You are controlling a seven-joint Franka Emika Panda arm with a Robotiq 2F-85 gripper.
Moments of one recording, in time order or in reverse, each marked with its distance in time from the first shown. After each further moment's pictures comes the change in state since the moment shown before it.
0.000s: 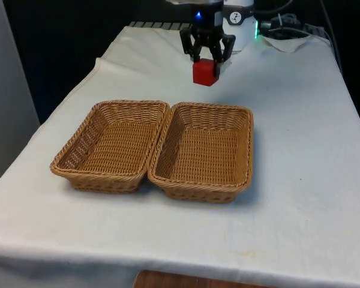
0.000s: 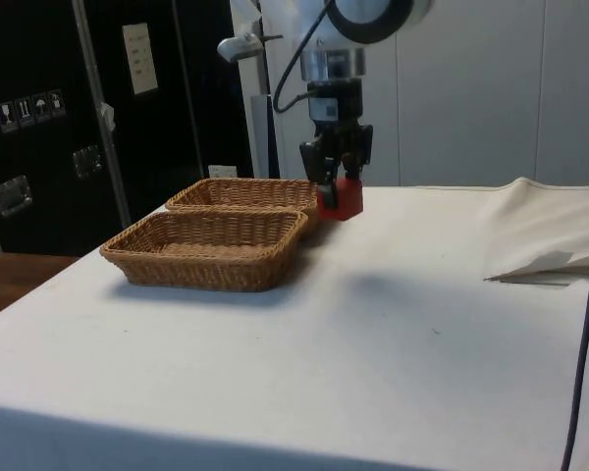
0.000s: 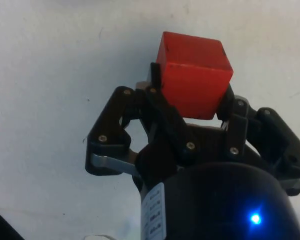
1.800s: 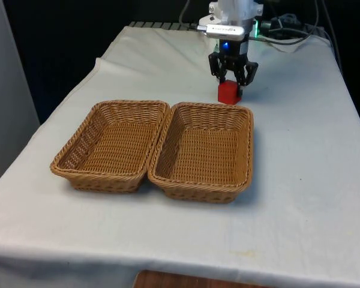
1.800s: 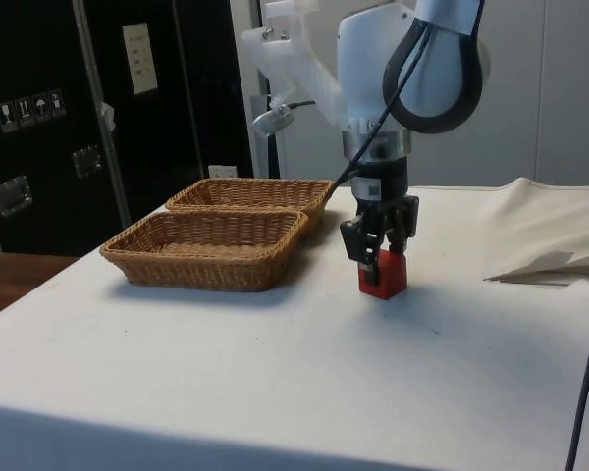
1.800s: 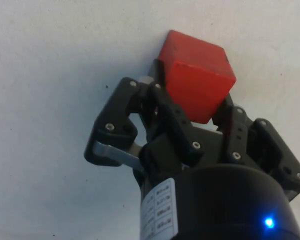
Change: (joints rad) arm 0.030 0.129 0.145 -0.221 0.107 0.333 0.163
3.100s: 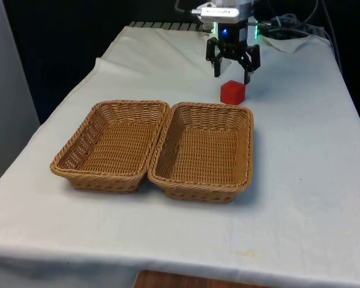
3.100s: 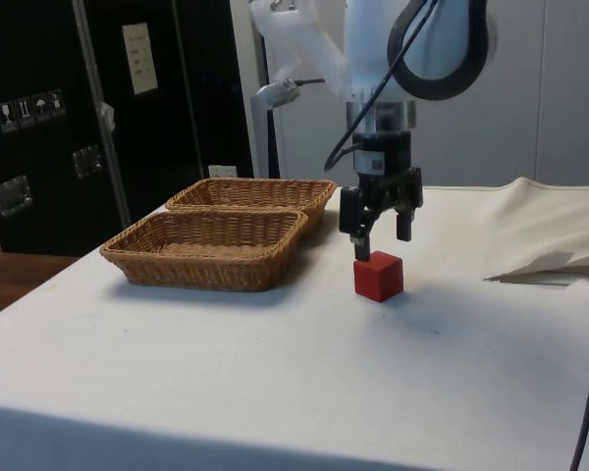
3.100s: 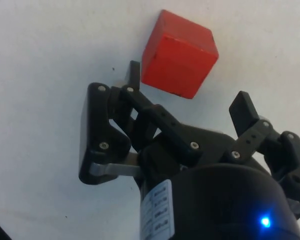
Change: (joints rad) arm 0.001 -0.130 -0.038 -0.034 -0.010 -0.068 -0.048
